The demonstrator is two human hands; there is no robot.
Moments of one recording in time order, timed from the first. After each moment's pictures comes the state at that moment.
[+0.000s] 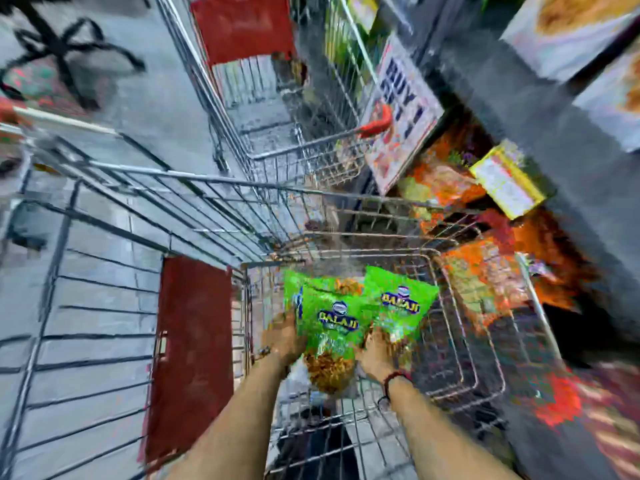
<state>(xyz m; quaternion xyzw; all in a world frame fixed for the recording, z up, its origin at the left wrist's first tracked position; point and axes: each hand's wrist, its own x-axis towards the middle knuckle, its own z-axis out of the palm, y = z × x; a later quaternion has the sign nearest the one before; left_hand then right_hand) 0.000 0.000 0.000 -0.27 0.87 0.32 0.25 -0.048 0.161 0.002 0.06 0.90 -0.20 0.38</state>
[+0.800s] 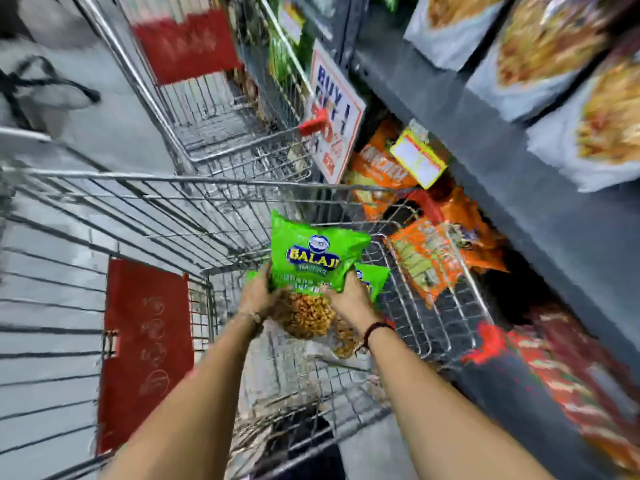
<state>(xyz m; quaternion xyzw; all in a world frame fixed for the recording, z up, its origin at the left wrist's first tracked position) -0.040 0.026 0.074 -0.25 0.83 0.48 0.10 -0.082 0.178 0.085 0.04 0.89 -0.37 0.27</state>
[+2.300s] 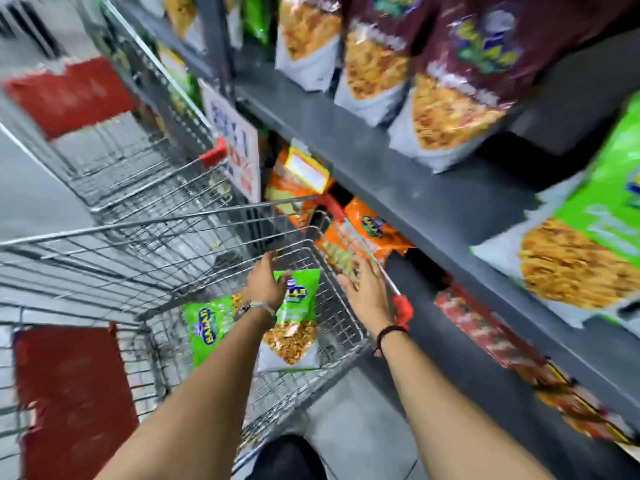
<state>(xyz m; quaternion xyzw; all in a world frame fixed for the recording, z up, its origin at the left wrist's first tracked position) -0.090 0.146 0.121 -0.15 0.88 0.45 0.06 -0.076 0.314 0.146 0.06 0.93 -0.35 0.05</state>
